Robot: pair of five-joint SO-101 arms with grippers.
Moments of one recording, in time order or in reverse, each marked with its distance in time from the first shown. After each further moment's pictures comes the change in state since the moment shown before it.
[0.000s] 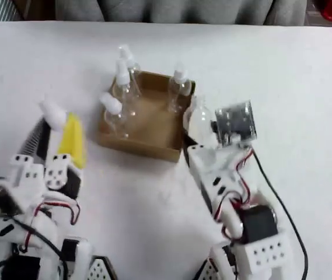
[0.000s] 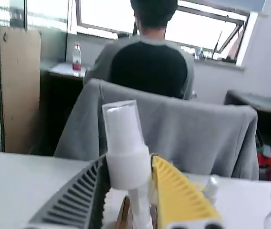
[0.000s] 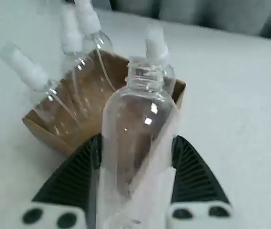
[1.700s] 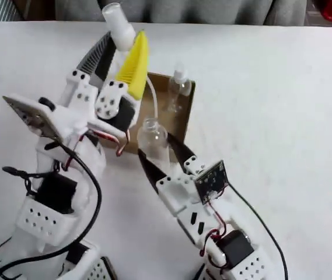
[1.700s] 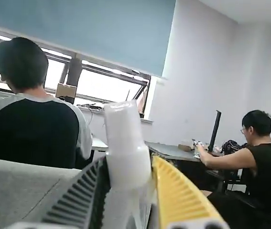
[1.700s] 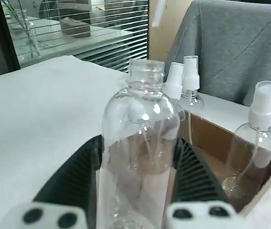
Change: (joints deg) left arm 19.9 44.9 -17.7 -45.3 2.2; right arm -18.0 -28.6 34.1 -27.3 -0.1
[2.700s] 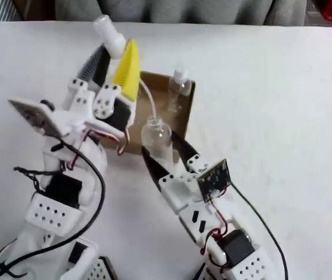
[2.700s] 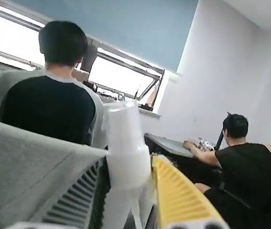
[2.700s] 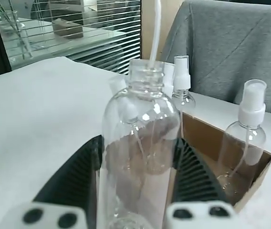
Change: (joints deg) left arm -3.9 0.0 11.5 -9.3 6.6; right arm 1.8 0.0 0.0 0.0 0.0
